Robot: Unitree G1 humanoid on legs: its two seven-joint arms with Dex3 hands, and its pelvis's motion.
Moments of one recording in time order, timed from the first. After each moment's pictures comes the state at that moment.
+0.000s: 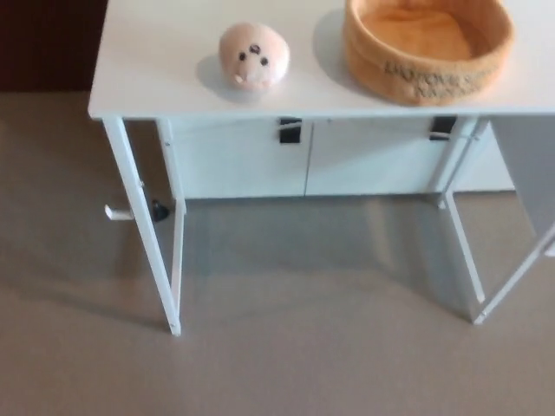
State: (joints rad) left_arm 0.22 0.56 -0.06 1.33 0.25 -0.27 -0.07; right_arm 0.09 -0.52 0.07 1.31 -0.20 -0.13 0.17
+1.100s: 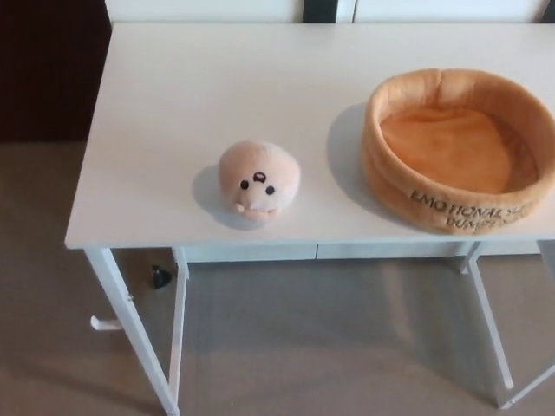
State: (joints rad) left_arm 0.26 0.56 -0.07 1.33 0.26 -0.29 -0.07; right_arm 0.09 -0.52 0.10 1.32 -0.22 -0.12 0.18
